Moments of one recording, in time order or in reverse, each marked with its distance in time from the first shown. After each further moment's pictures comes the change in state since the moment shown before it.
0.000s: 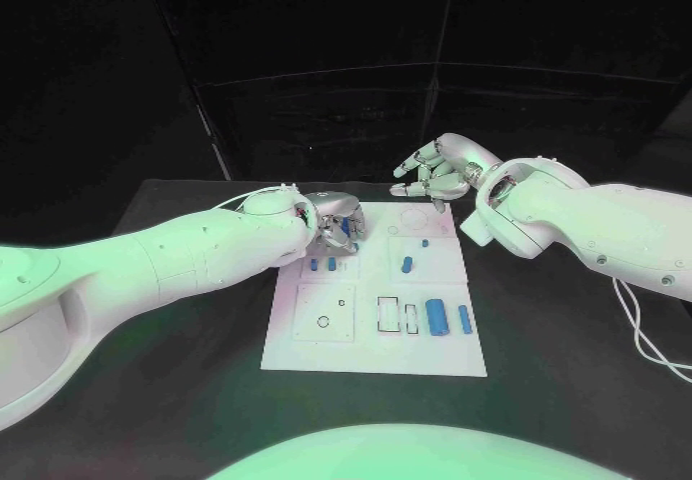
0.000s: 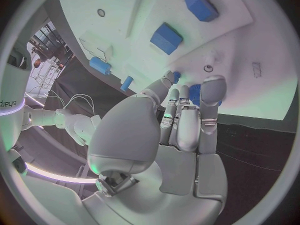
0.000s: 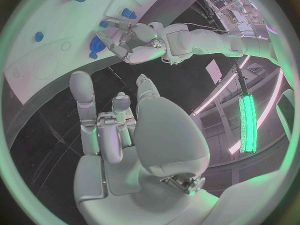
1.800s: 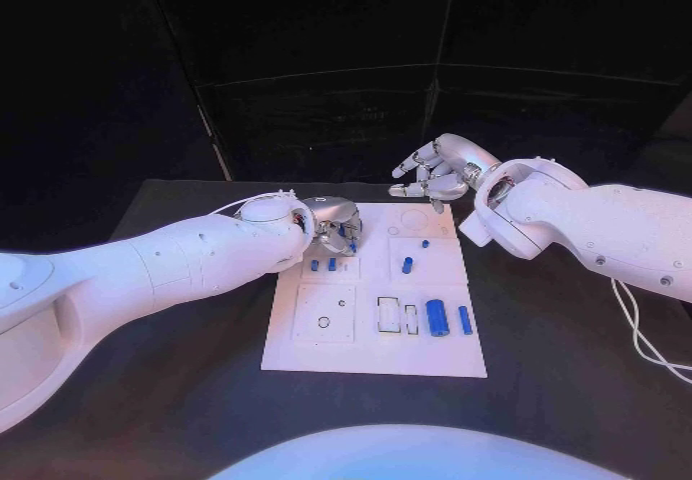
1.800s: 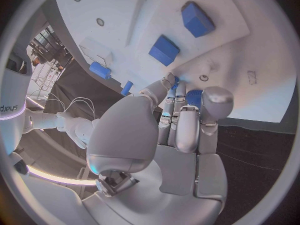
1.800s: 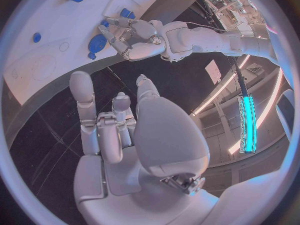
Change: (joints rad) left arm -0.013 -0.031 0.006 0.037 -0.024 -0.018 -0.004; left_hand 0.003 0.030 0.152 -0.028 -0.002 0.127 -0.019 -0.019 -0.009 0.167 -0.025 -0.090 0.001 0.007 -0.022 0.016 -0.021 -0.015 0.033 -0.018 0.129 0.141; right arm 0.000 0.003 0.000 0.001 0.000 0.000 0.002; right_hand 0.004 0.004 0.003 0.003 0.004 0.000 0.000 0.000 0.000 0.000 0.000 0.004 0.001 0.000 0.000 0.000 0.000 0.000 0.000 0.000 0.000 0.000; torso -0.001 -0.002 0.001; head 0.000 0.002
